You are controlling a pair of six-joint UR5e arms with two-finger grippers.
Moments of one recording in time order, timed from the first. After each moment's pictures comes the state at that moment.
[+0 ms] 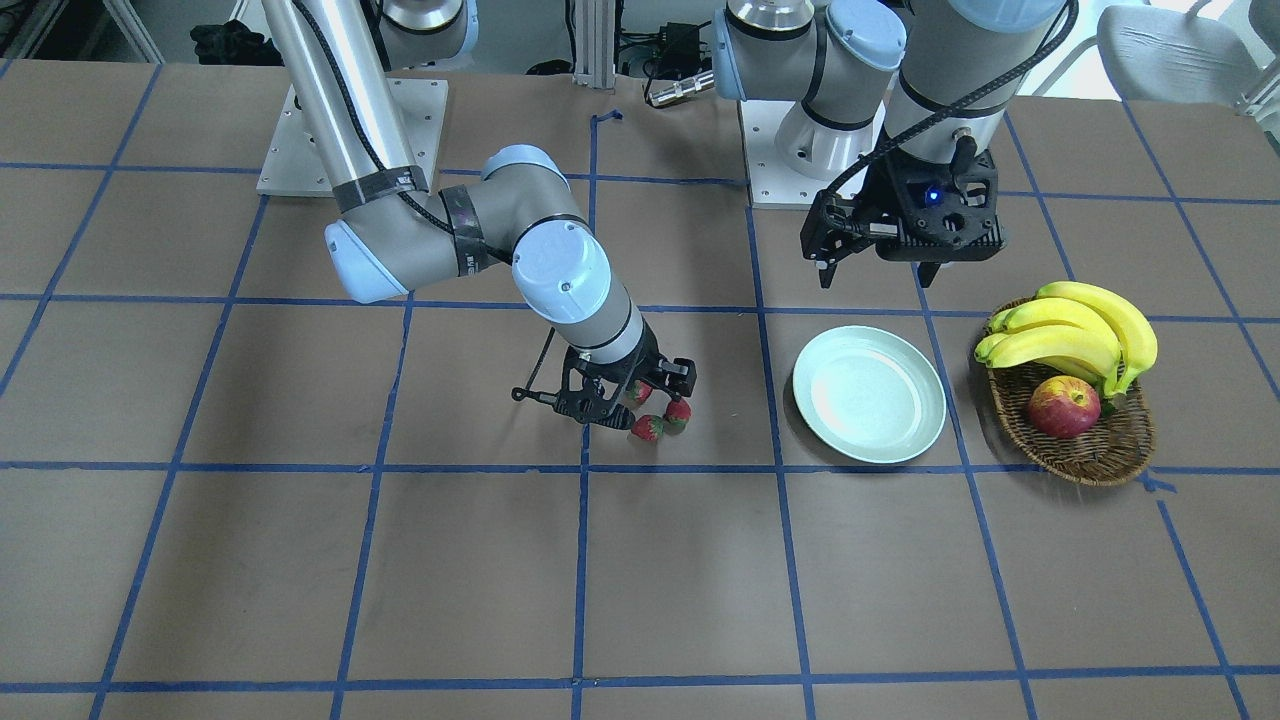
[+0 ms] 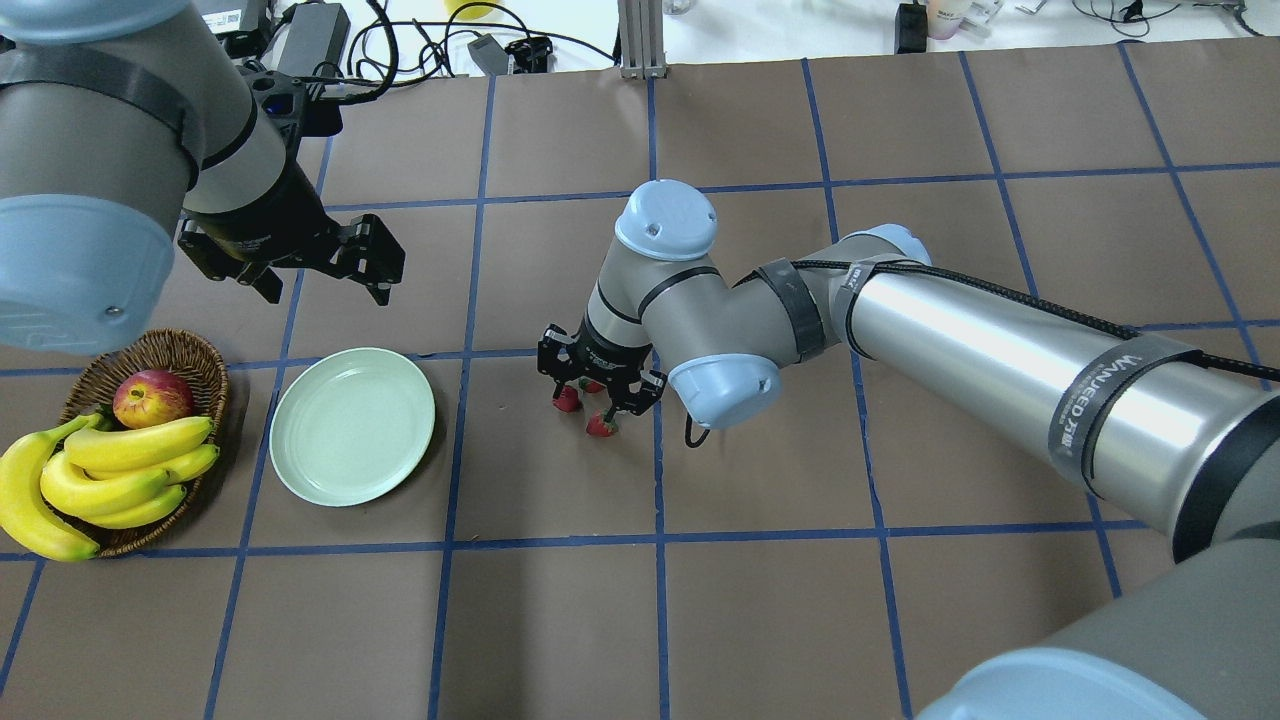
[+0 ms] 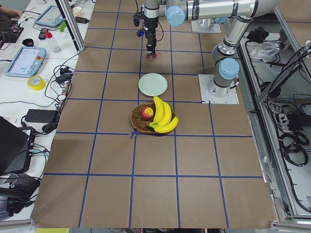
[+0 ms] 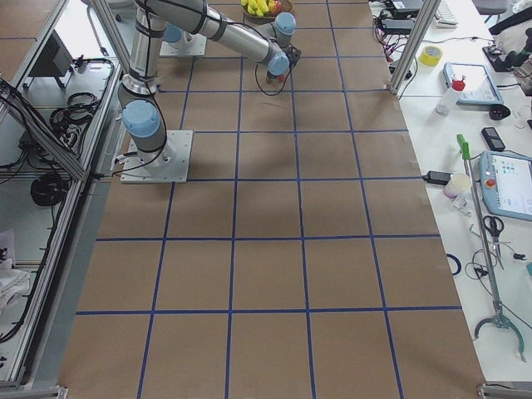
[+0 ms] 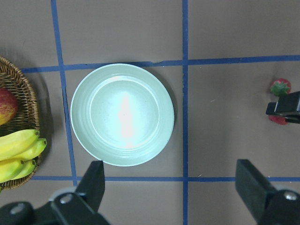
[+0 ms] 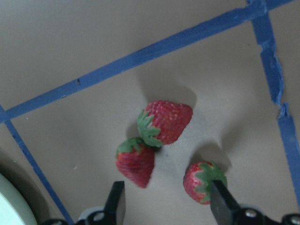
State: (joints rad) left arm -1.56 -1.51 -1.75 -1.41 1.65 0.03; right arm 1.98 -1.09 1.78 -2.29 -1.21 0.78
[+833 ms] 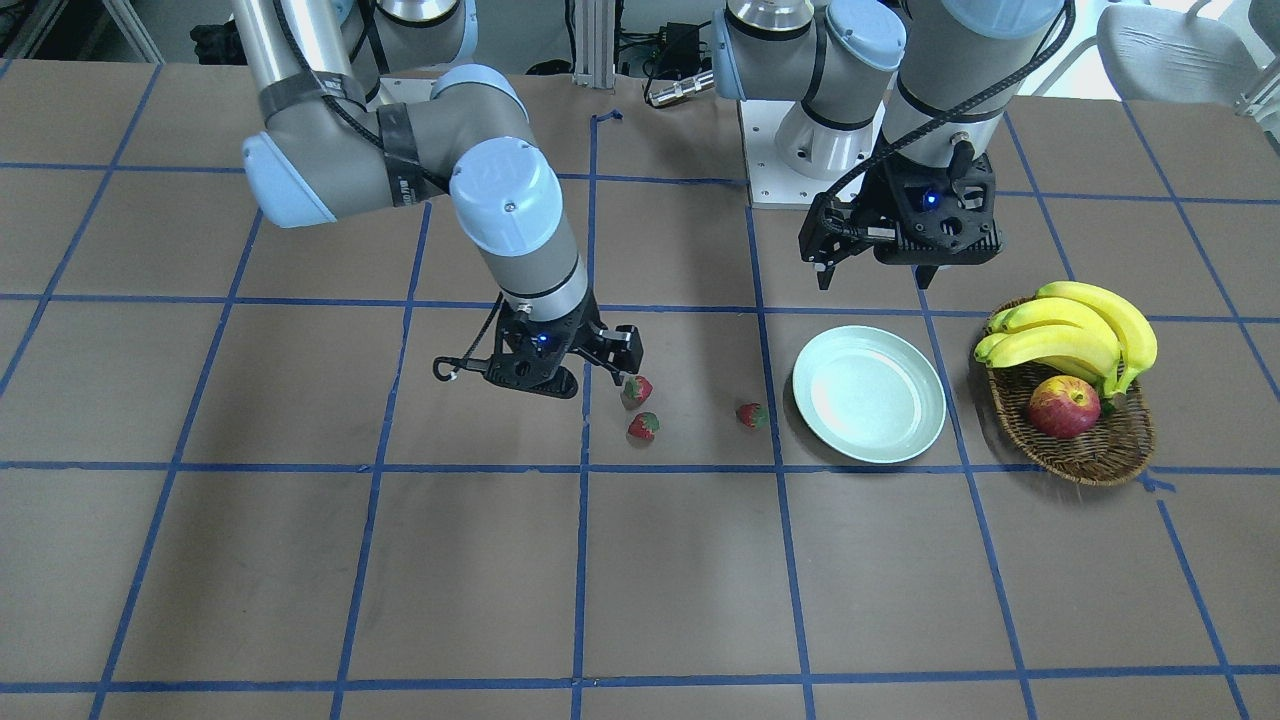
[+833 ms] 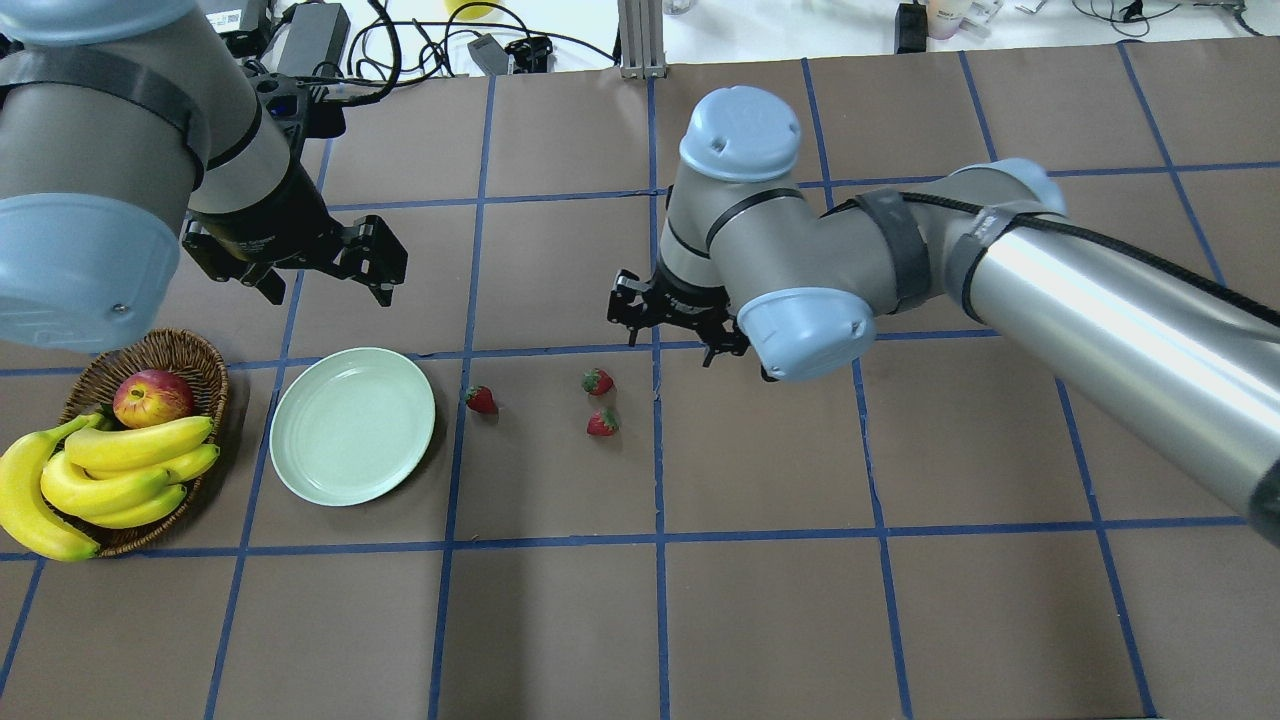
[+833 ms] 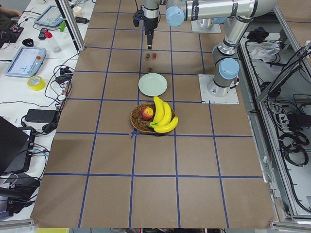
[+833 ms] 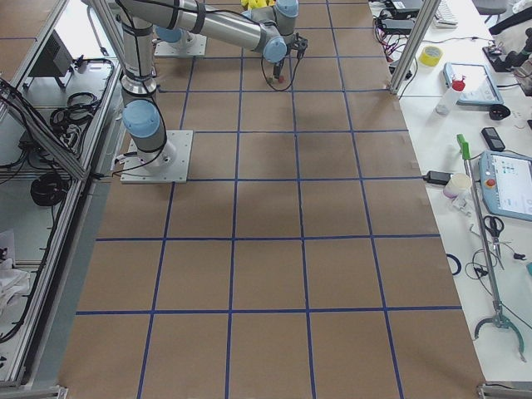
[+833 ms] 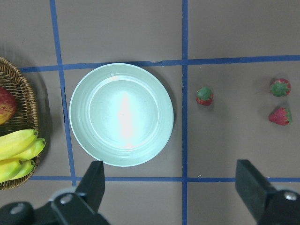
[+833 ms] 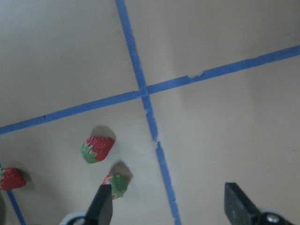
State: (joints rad) left arm -1.56 -1.52 -1.75 -1.41 1.65 0.03; right arm 1.85 -1.29 1.77 -2.07 -1.40 0.53
